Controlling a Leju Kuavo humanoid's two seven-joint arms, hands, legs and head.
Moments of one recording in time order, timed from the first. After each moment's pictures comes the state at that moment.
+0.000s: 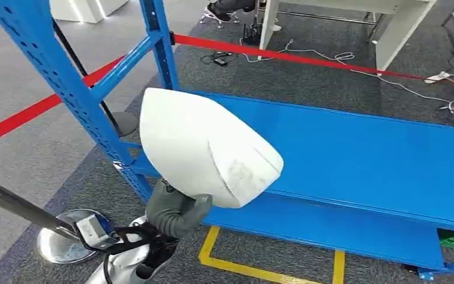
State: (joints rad) left arm -0.01 -0.24 -0.52 -1.60 0.16 -0.35 -0.66; right arm -0.09 0.18 -0.97 -0.20 1.48 -0.26 0.37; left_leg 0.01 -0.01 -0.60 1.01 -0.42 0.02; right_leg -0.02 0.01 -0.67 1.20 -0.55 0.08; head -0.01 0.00
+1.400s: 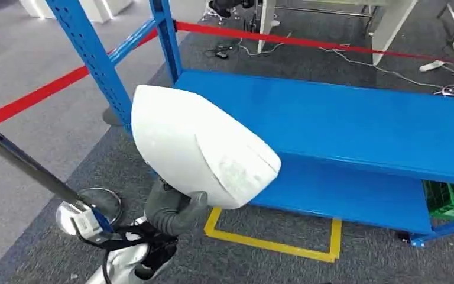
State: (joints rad) left arm -0.01 -0.24 -0.52 -1.59 0.25 -0.37 -0.64; right arm -0.10 0.18 -0.97 -0.21 1.48 -0.26 0.34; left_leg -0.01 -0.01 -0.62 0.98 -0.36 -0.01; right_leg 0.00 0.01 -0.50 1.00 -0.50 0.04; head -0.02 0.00
